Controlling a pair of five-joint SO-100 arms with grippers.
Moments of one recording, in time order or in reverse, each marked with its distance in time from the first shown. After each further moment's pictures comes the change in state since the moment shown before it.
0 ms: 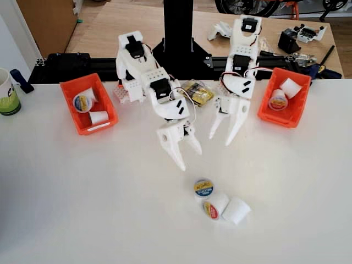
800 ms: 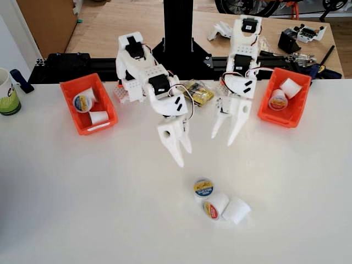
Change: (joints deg) arm 0 0.8 -1.1 -7.5 9.5 -15.6; arm 1 -0.8 -1.1 -2.5 3.3 4.1
